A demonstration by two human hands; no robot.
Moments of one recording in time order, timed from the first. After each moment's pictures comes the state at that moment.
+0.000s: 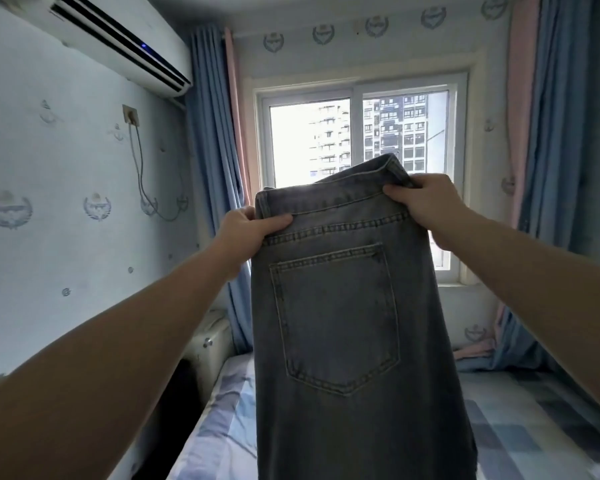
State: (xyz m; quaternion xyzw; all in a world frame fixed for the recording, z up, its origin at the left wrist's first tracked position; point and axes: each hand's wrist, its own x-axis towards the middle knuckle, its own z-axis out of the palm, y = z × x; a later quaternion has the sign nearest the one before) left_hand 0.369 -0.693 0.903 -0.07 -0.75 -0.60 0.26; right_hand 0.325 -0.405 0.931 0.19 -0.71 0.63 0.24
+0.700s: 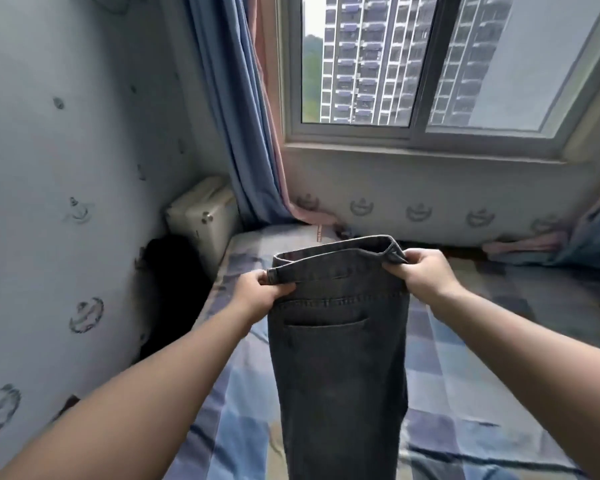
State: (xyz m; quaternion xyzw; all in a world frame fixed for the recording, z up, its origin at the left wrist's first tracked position) left_hand 0.050 -0.890 0.478 0.19 -0.75 -0.63 0.04; right_hand -0.015 -0.612 0.519 0.01 -0.85 0.53 -0.01
